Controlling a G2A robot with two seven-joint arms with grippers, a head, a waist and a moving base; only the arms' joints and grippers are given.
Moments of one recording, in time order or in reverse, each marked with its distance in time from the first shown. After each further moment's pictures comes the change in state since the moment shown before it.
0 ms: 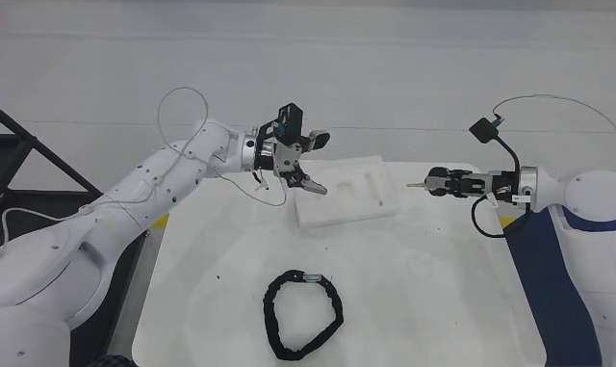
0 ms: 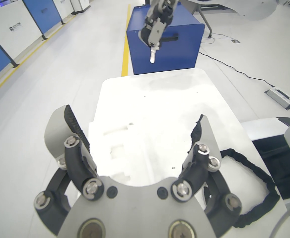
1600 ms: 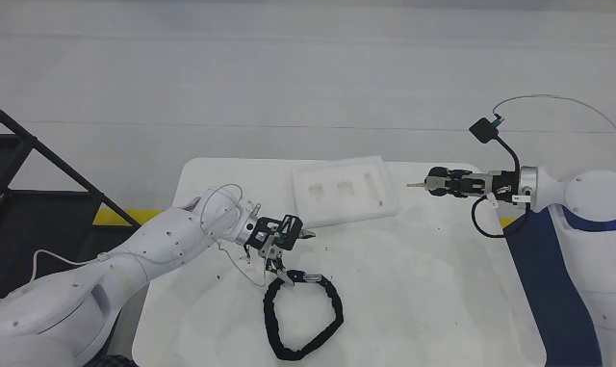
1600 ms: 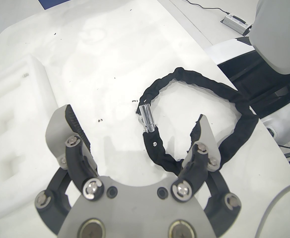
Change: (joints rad) left arm 0.274 0.041 0.000 -0.021 0.760 0.000 0.356; right arm 0.000 0.000 0.000 0.000 0.000 0.000 0.000
